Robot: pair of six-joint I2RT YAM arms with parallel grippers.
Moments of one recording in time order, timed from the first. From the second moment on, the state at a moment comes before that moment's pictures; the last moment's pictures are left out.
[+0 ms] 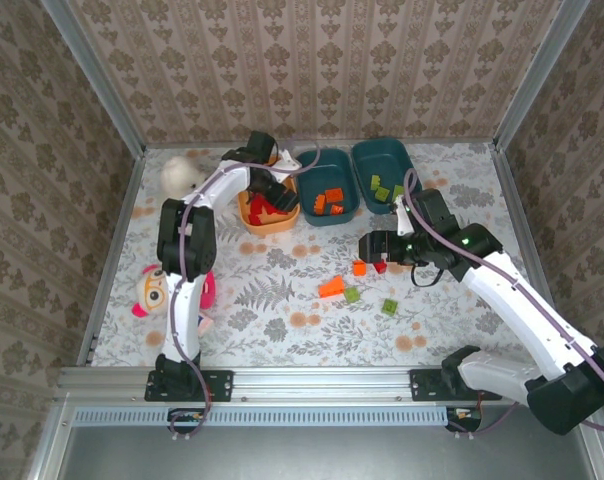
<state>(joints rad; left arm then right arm) -0.39 2.25 1.92 -0.77 0.25 0.44 0.45 1.12 1.10 -0.90 -0.17 0.45</state>
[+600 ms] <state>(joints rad) -0.40 1.66 1.60 -0.58 0.04 -0.22 0.74 1.41 1.24 -0.90 -0.01 0.42</state>
